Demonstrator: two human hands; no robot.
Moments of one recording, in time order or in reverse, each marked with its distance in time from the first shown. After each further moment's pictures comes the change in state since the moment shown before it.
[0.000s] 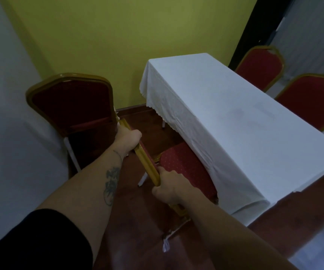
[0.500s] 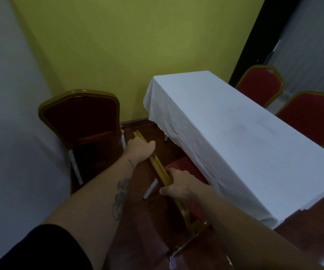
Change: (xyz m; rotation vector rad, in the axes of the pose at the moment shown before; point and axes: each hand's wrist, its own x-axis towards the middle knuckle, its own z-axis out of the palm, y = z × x) left_hand -0.015 0.028 -0.008 0.448 -0.060 0.153; right_hand 0.008 -0.009 -0.045 0.107 -0.023 0.015
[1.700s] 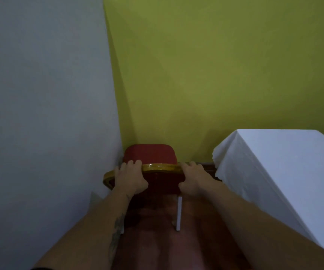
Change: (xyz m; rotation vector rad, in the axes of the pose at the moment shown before) left_hand 0.320 -0.134 -0.262 0.536 0.285 -0.077; right_hand 0.393 -0.321 -0.122 -0.413 0.089 -0.344
